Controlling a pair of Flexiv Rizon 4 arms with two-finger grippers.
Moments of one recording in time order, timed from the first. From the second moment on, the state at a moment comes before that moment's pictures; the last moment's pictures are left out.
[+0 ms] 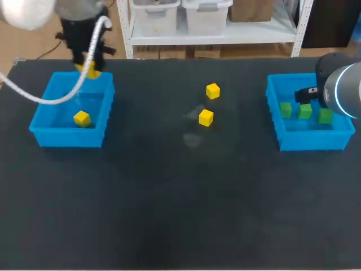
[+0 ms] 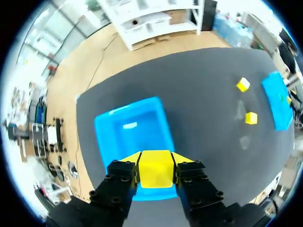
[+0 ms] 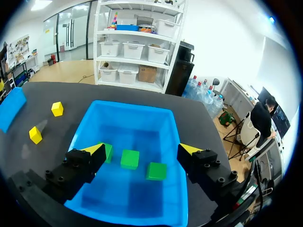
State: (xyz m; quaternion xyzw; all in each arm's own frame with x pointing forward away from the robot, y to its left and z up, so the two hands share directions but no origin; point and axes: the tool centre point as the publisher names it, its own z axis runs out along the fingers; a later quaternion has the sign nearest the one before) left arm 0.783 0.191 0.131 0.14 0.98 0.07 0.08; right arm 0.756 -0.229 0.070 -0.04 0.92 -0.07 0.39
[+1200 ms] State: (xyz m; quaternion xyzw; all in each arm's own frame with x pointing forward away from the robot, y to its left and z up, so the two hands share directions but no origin) left arm 0.693 -0.065 0.129 0.44 0.89 -0.11 0.07; right arm 0.756 -0.229 0.070 -0.04 0.92 -0.07 0.39
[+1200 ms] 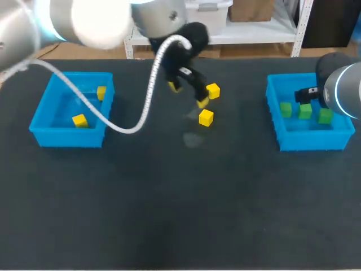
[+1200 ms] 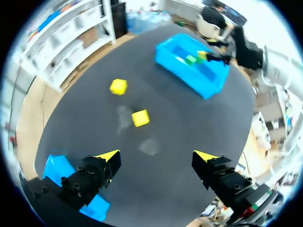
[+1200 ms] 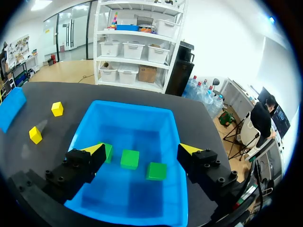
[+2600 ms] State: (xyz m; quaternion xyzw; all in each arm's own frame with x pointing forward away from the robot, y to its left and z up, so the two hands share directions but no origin) left arm 0.755 -0.100 -0.004 0.39 0.92 -0.03 0.01; right arm 0.756 -0.229 0.070 -0.04 0.92 -0.07 0.39
